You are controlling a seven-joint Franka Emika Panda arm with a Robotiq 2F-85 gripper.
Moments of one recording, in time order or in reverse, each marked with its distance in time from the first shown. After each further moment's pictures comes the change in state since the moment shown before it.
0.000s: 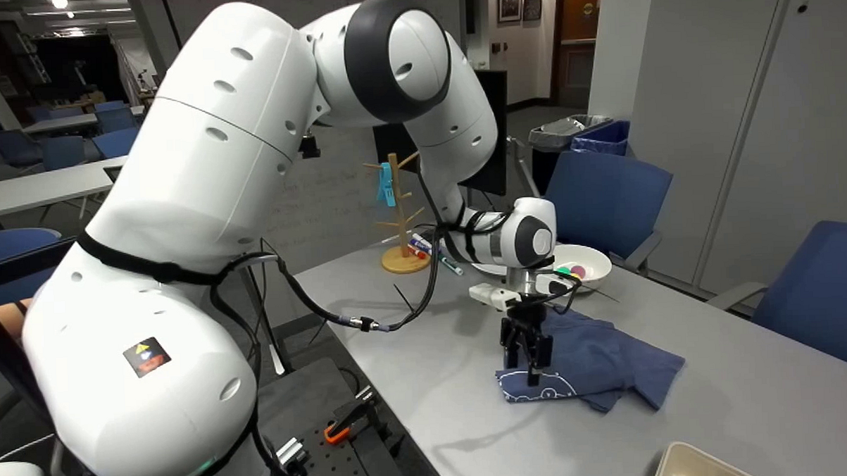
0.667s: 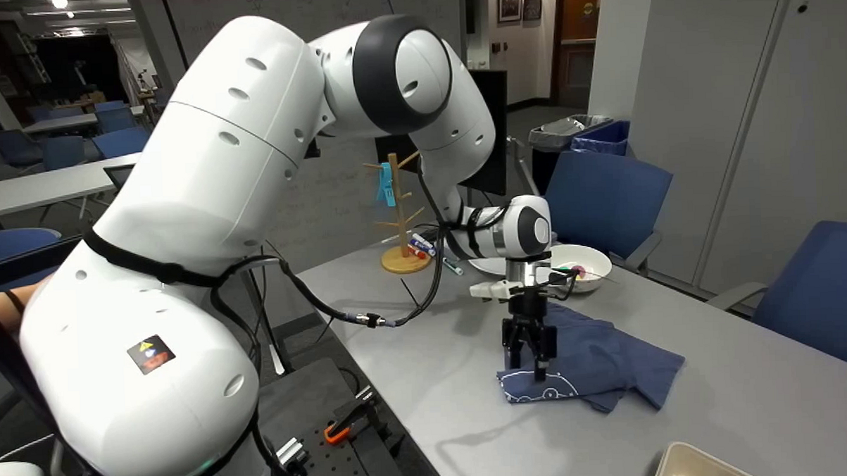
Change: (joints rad) arm 0.024 0.049 0.001 0.106 -0.095 -0.169 0.022
